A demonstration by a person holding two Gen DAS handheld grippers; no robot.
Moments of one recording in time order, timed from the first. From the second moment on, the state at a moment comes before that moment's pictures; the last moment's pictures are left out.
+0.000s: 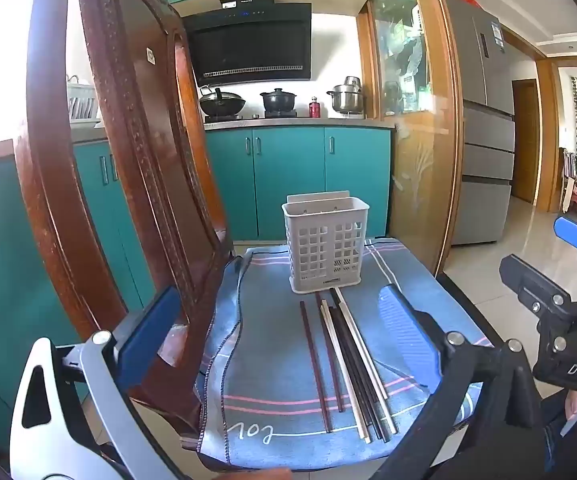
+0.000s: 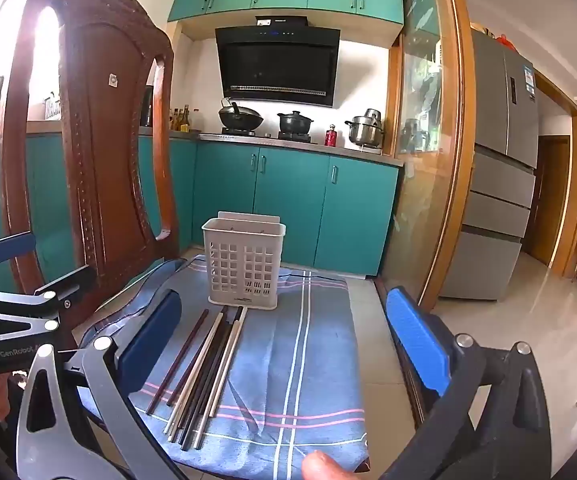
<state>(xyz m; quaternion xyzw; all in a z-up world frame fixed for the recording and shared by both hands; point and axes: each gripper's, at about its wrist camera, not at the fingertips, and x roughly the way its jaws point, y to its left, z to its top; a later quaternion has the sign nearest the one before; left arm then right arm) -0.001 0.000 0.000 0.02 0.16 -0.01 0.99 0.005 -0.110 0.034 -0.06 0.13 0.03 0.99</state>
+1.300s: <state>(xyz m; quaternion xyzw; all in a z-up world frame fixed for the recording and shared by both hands) 0.003 0.001 -0.003 0.03 0.17 0.00 0.99 0.004 -0.104 0.033 -0.07 0.12 0.03 0.99</state>
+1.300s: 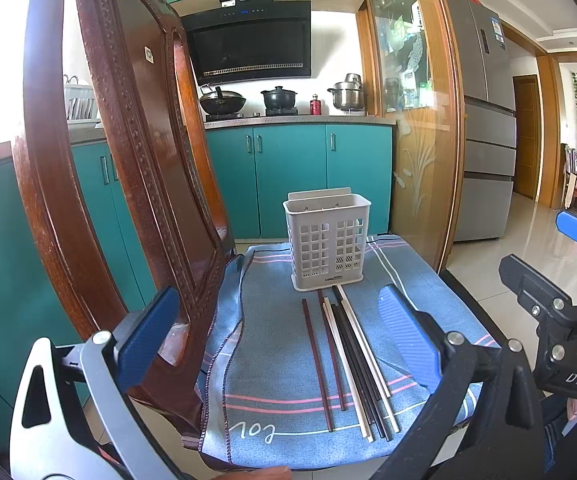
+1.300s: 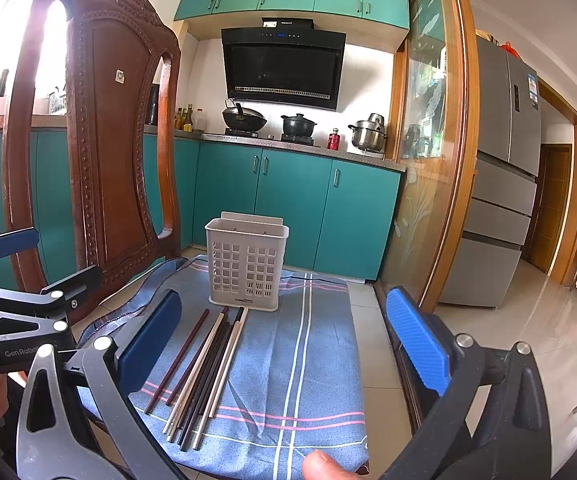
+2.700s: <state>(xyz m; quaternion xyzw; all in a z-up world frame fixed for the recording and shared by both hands) 0.004 0.002 -0.004 0.03 0.17 0.00 0.99 0.004 -0.104 0.033 -0.07 0.12 0.03 0.99</state>
